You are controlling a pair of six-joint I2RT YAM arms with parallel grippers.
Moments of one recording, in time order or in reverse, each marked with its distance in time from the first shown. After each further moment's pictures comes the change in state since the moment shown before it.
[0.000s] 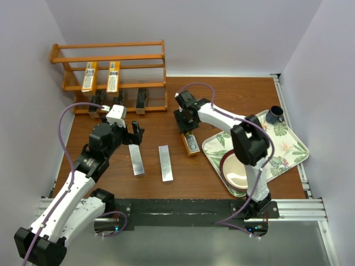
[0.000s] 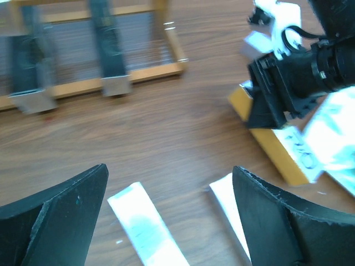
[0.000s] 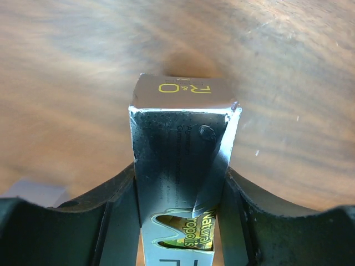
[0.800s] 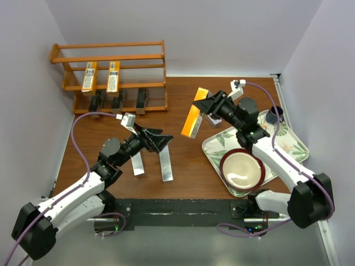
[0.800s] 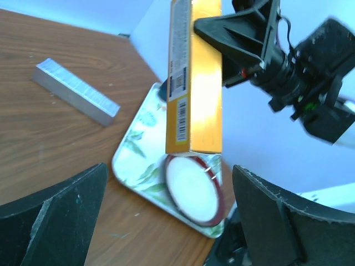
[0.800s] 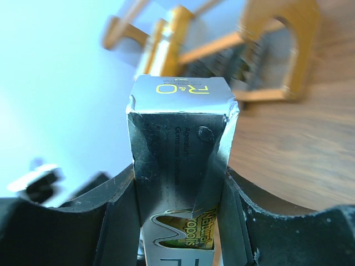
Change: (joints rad) left arm -0.243 0.081 -0.265 0.768 0.275 -0.541; right arm -0.234 -0.876 -0.778 0.967 -0.383 0.621
